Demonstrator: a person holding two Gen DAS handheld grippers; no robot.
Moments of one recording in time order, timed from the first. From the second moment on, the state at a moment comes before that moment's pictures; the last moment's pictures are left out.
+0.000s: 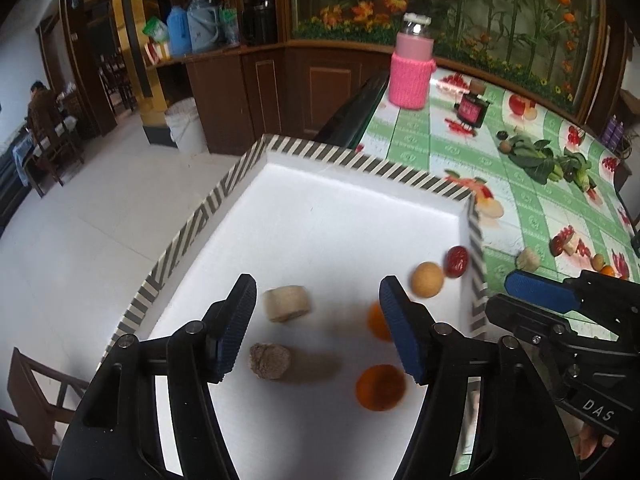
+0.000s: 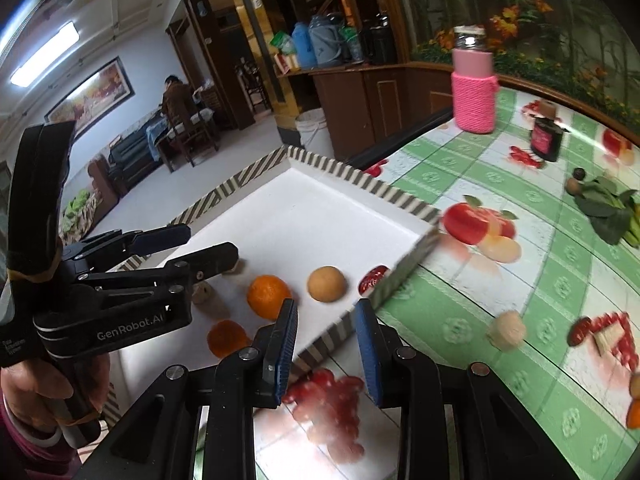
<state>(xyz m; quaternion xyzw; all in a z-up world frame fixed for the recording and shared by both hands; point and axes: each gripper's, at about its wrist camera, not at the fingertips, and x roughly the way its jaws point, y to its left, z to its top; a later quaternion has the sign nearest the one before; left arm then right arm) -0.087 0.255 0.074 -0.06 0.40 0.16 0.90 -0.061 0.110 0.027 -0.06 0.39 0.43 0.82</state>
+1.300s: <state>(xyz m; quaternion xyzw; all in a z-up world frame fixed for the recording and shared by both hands) -0.038 0.103 0.051 -0.03 0.43 0.02 0.90 -0.054 -0.130 0.001 0.05 0.41 0.23 0.88</state>
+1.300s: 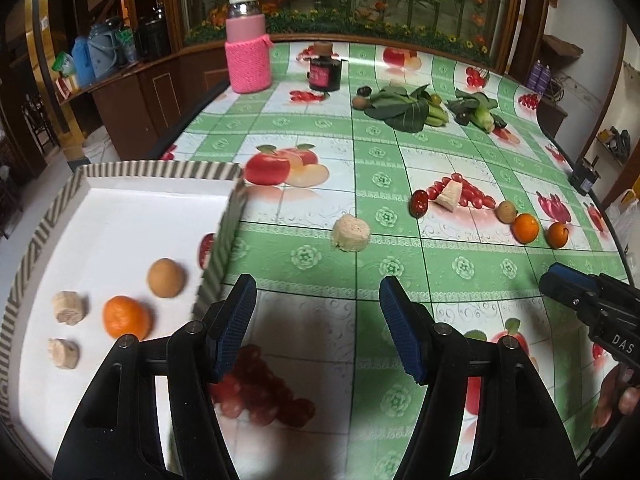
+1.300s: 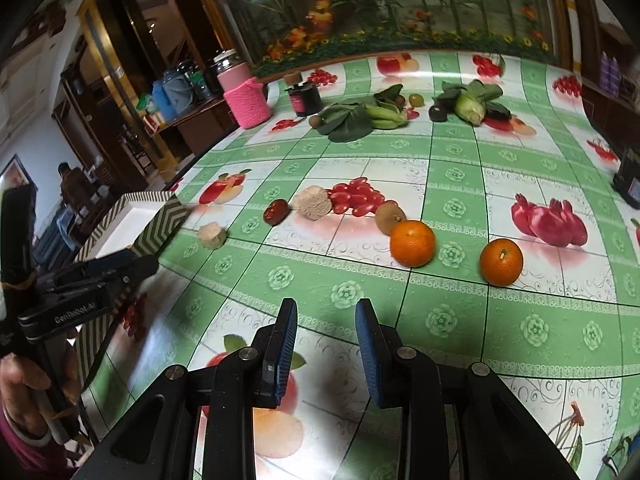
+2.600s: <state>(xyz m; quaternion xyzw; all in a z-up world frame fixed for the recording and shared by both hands) 0.036 0.098 0.013 -0.02 0.45 0.04 0.89 0.044 -0.025 -0.017 -0.05 0.44 0.28 0.85</state>
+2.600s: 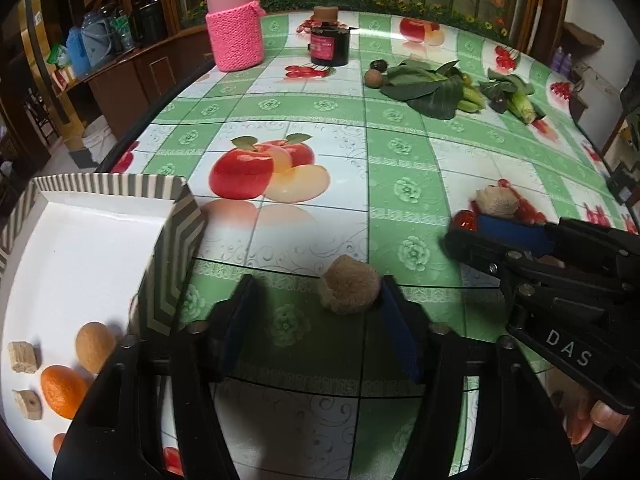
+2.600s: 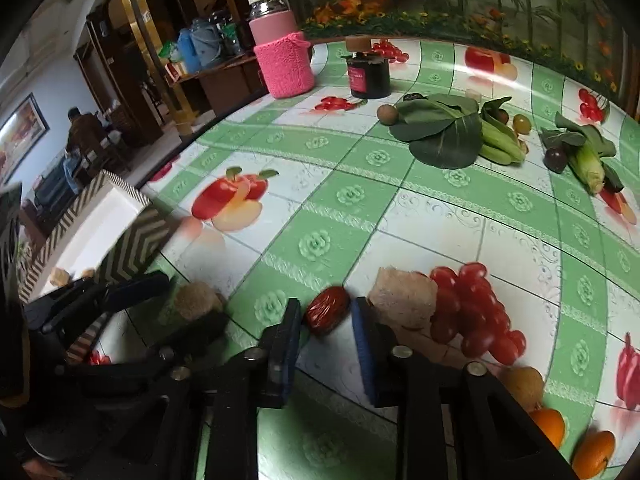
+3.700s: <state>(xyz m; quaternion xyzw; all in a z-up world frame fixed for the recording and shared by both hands) -0.043 0.115 0.053 -0.05 0.42 0.00 0.91 -0.012 -0.036 -0.017 -0.05 0.44 0.28 0.85</state>
